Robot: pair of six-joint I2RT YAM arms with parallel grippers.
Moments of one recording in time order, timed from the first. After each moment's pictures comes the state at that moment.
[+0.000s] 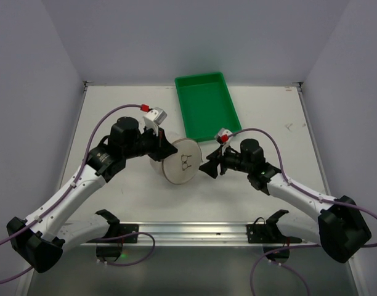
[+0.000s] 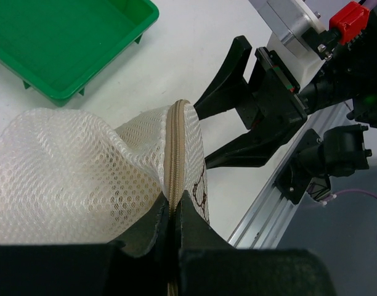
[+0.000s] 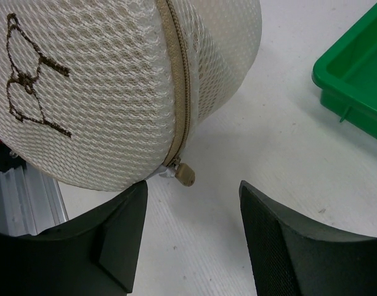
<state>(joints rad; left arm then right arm) -0.58 1.02 0.99 -0.41 0.39 -0.30 0.59 1.13 0.53 0.25 -0.51 0.13</state>
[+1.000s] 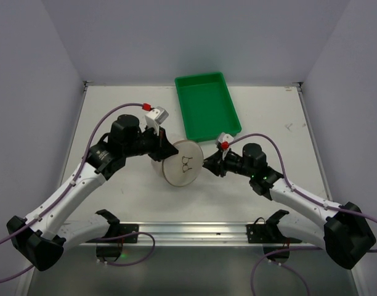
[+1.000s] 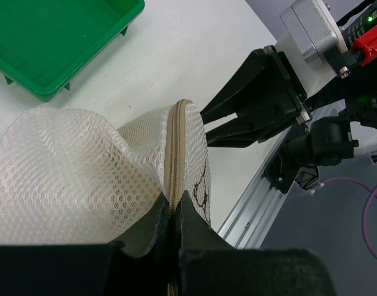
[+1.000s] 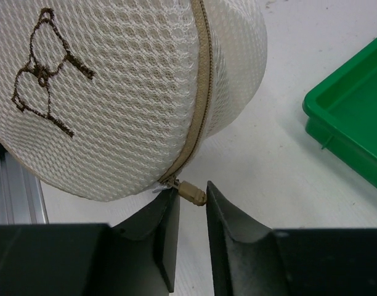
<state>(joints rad) -0.58 1.04 1.03 -0.46 0.44 -0.30 0.63 1.06 0.48 0.31 -0.47 0.01</state>
